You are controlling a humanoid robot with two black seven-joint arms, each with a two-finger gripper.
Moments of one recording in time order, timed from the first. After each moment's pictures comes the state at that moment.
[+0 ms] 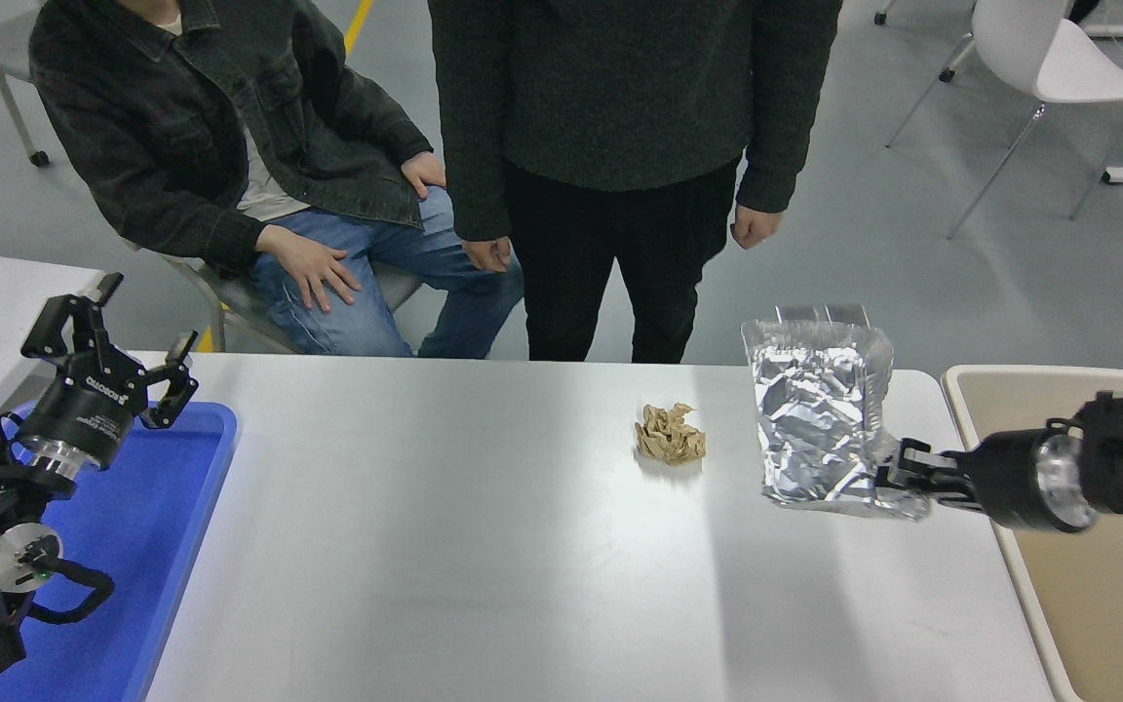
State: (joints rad) left arm -0.64 0.46 -0.42 -0.23 0.02 -0.78 -0.81; right arm 1.21 -1.17 -0.12 1.58 -0.77 0.30 -0.13
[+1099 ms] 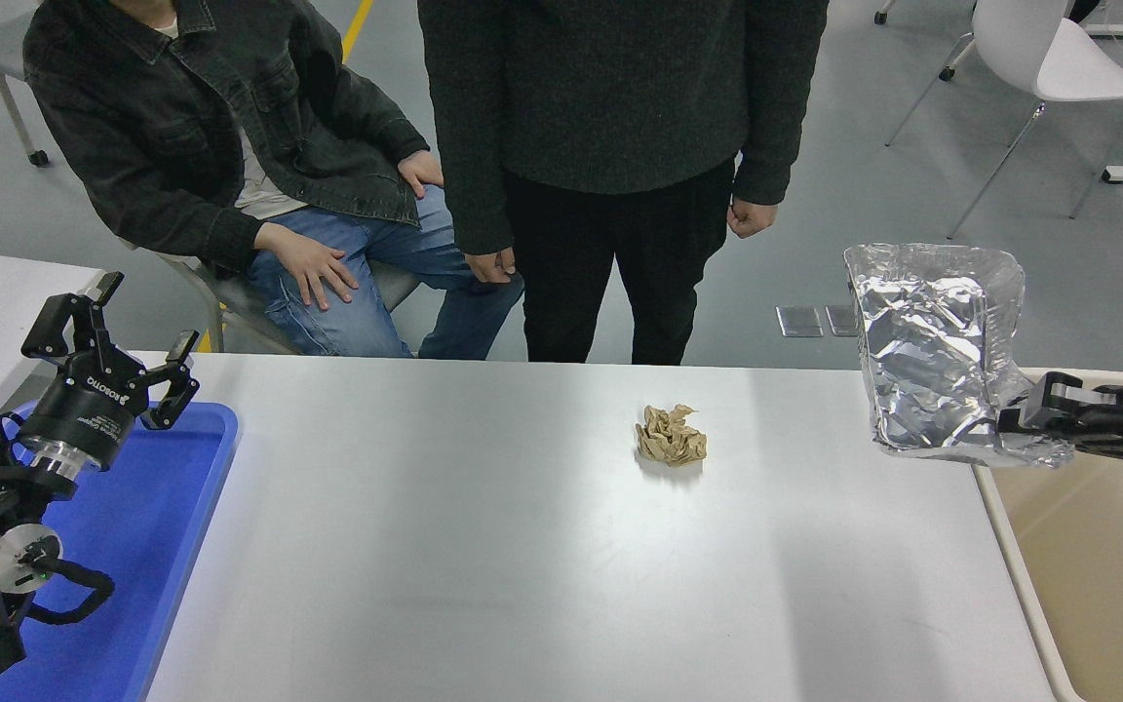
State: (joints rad) left arm -0.64 0.46 -0.42 -0.23 0.02 -0.78 -0.81; right arm 1.32 -1.31 -0.12 1.60 -0.76 0.43 -0.13
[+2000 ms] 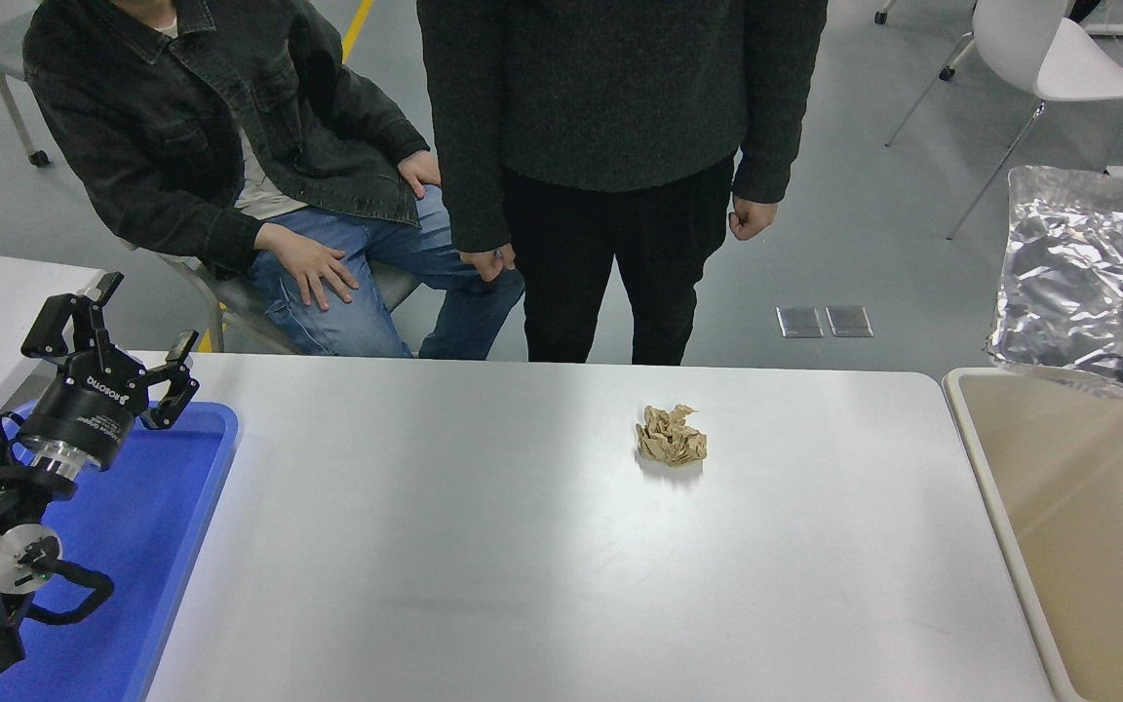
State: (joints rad) left arm -0.64 0.46 -0.42 -0.23 0.02 -0.78 -0.81; right arm 1.21 -1.27 -0.15 1.25 -0.72 0.14 -0.13
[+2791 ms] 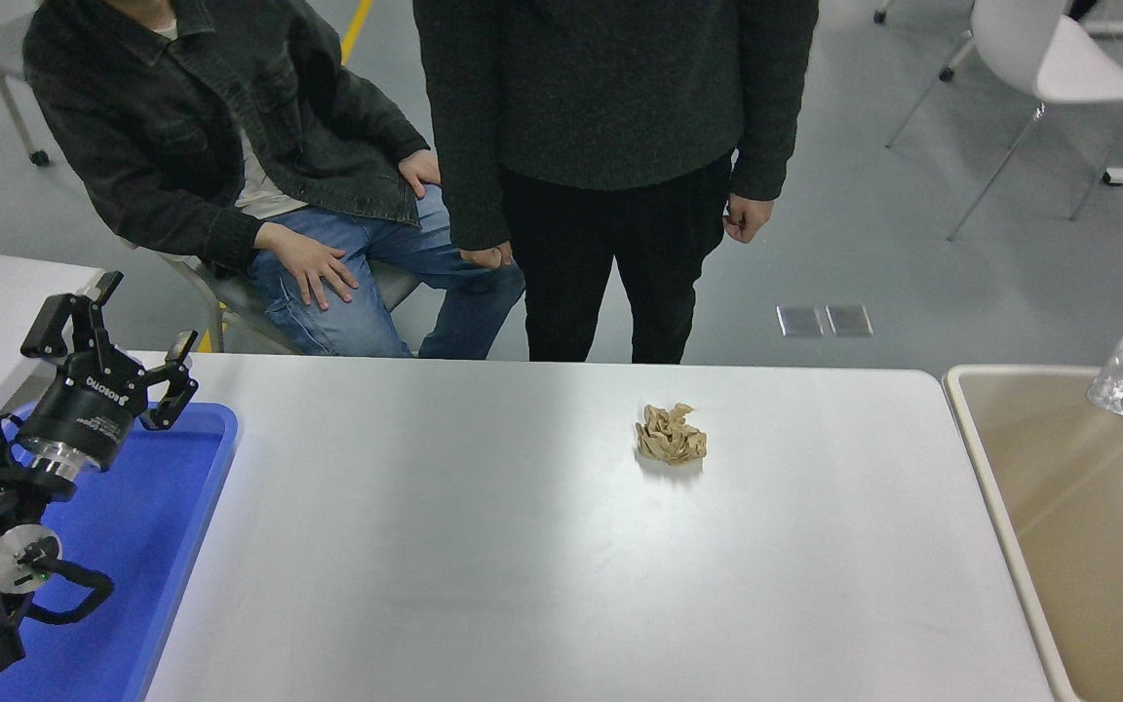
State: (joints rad) left arm -0.64 0.46 -0.42 -0.23 0.02 -0.78 -0.81; right arm 0.79 -0.70 -0.15 0.43 -0.63 -0.19 -0.12
